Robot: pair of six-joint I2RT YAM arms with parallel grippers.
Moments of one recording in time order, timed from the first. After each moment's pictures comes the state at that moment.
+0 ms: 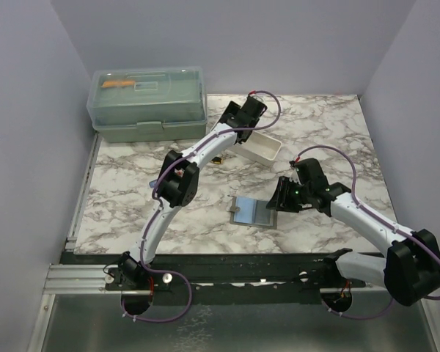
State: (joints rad) left arm -0.67 2.47 2.31 -0.62 -0.56 0.07; right arm 0.42 1.18 0.65 -0.42 -0.29 0.60
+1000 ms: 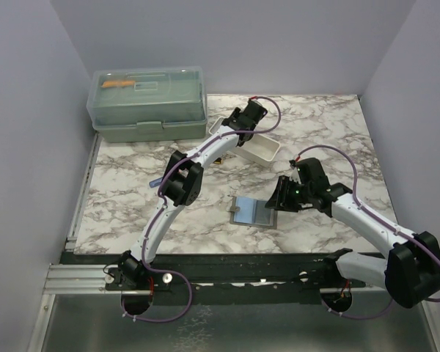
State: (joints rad) left arm -0.65 2.58 2.38 -0.63 -0.67 0.18; right arm 0.42 1.16 0.65 -0.41 -0.32 0.61
